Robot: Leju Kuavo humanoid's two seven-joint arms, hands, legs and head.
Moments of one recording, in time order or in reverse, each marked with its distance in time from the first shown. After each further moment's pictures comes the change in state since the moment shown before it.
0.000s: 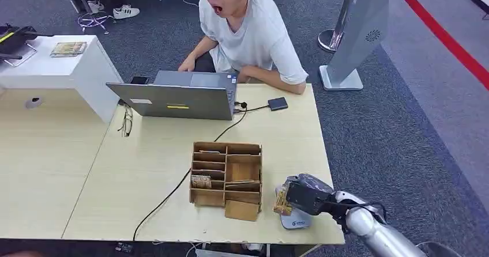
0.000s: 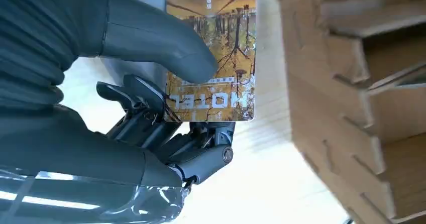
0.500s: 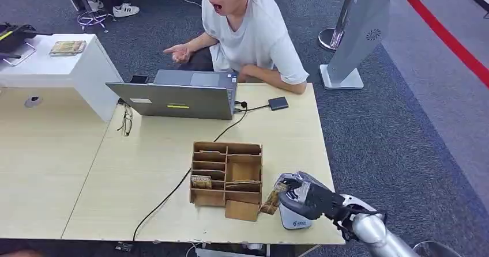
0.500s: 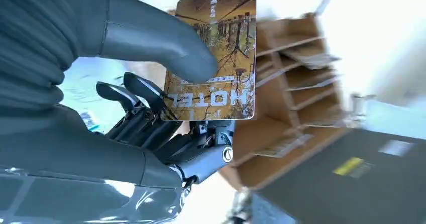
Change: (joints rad) left arm 0.007 -0.001 -0.003 0.000 0.022 0.023 -0.019; right arm 0.109 0.031 -0.103 -0.224 -0.213 0.058 -0.146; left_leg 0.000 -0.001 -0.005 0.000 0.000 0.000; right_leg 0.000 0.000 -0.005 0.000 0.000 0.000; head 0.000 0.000
